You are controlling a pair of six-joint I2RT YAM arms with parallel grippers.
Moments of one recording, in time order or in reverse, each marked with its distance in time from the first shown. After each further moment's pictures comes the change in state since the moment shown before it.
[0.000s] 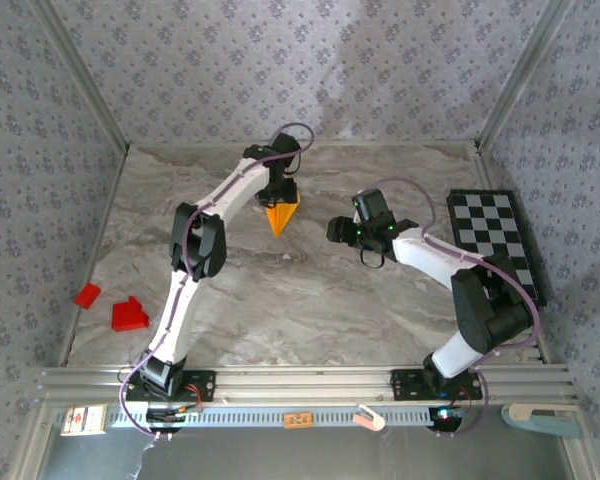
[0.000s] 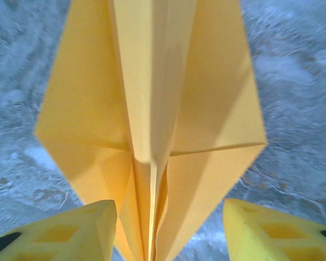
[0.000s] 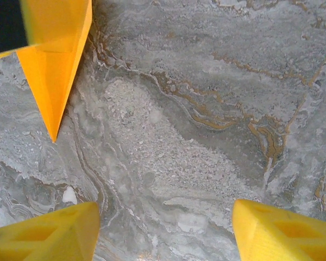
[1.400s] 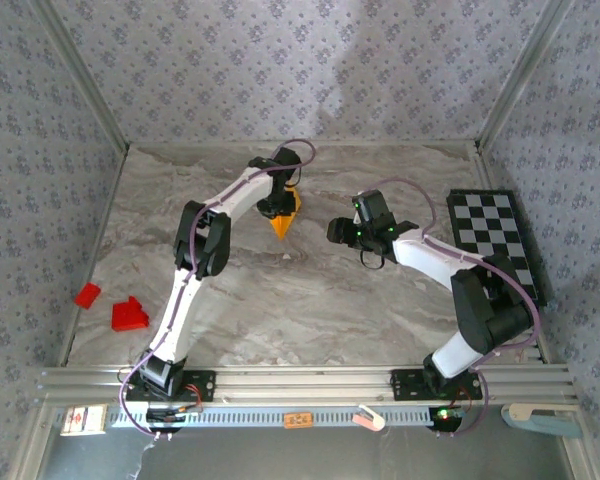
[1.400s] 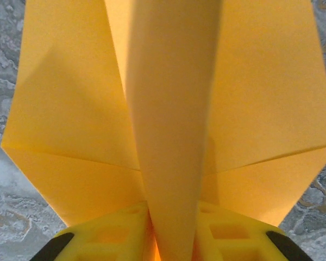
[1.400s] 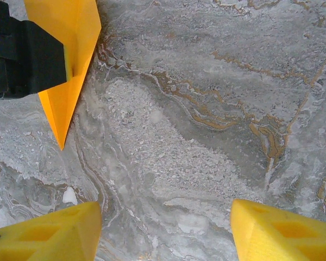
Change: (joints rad) left arm 0.001 0.064 -0.096 0.073 0.016 0.006; right arm 0.001 -0.003 -0.021 0.026 -0.006 0.004
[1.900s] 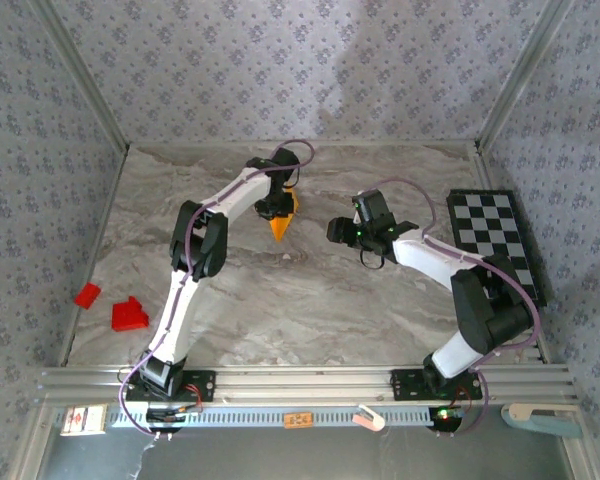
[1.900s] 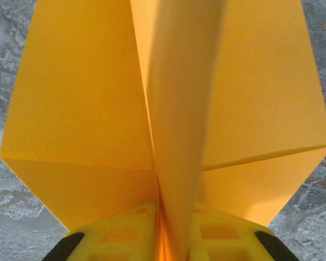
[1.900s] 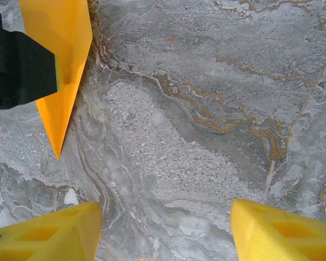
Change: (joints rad) left arm 0.000 -0.045 -0.058 0.002 0.001 0.011; right arm 0.000 0.000 -0.001 0.009 0.000 0.000
